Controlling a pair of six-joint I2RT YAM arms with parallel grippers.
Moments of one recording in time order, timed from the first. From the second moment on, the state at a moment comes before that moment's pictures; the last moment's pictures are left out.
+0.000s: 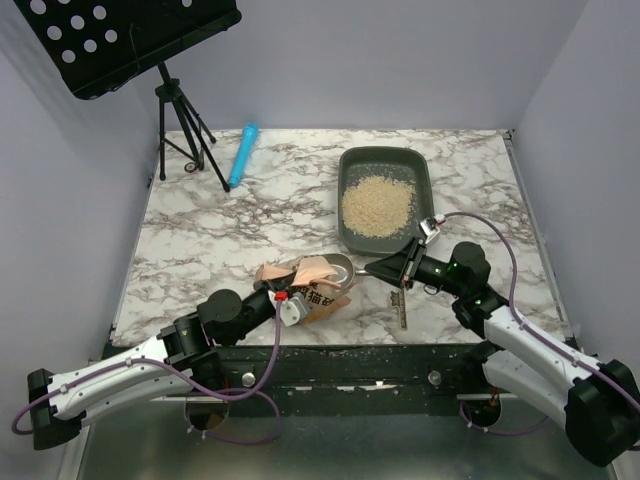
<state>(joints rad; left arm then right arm) -1.12 0.46 0.36 -0.01 -0.21 0.57 0.49 0.91 0.30 0.50 -0.60 1.26</state>
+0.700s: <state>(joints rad) -1.15 0.40 0.36 -0.04 -0.20 0.57 0.40 0.66 0.16 0.28 -0.60 1.28</state>
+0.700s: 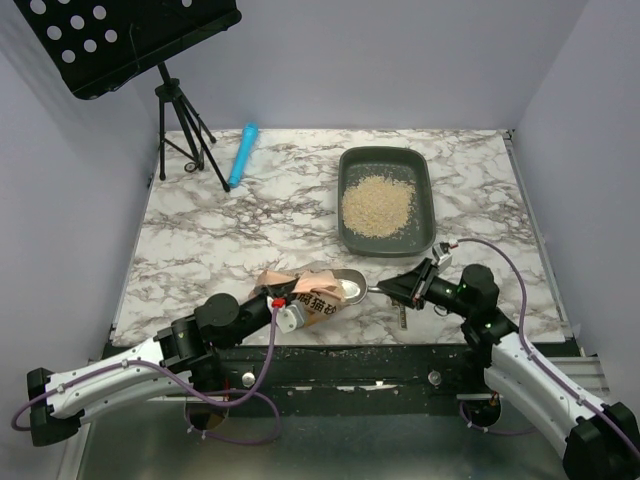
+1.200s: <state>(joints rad) -1.15 0.40 0.40 -0.14 -0.25 0.61 0.42 0.88 0.08 0.63 -0.60 1.44</state>
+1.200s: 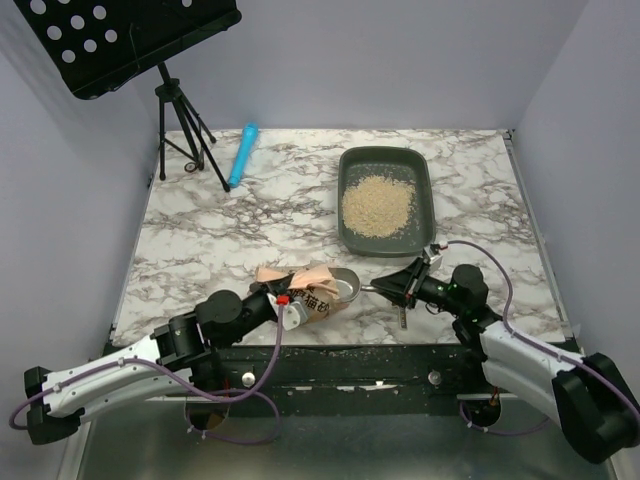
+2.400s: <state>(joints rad) -1.13 0.53 0.58 -0.40 -0.41 0.62 0.73 1.22 0.17 0.96 -0.39 1.42</state>
